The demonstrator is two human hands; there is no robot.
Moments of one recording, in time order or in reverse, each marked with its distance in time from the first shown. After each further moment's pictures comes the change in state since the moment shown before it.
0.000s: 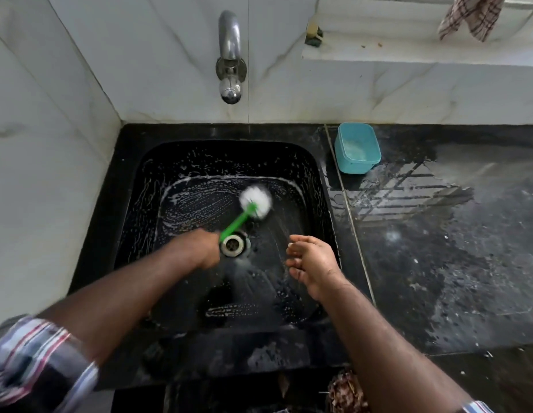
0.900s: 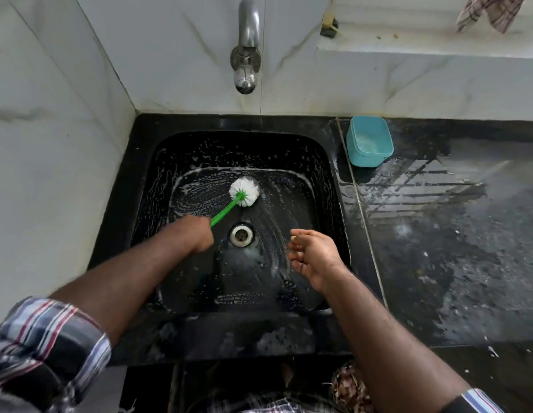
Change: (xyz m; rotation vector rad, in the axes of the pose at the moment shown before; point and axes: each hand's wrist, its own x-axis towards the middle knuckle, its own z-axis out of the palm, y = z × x) left_hand -0.008 -0.033 0.003 -0.073 0.044 -0.103; right_hand -0.002 0.010 0.011 0.010 -0.028 0.030
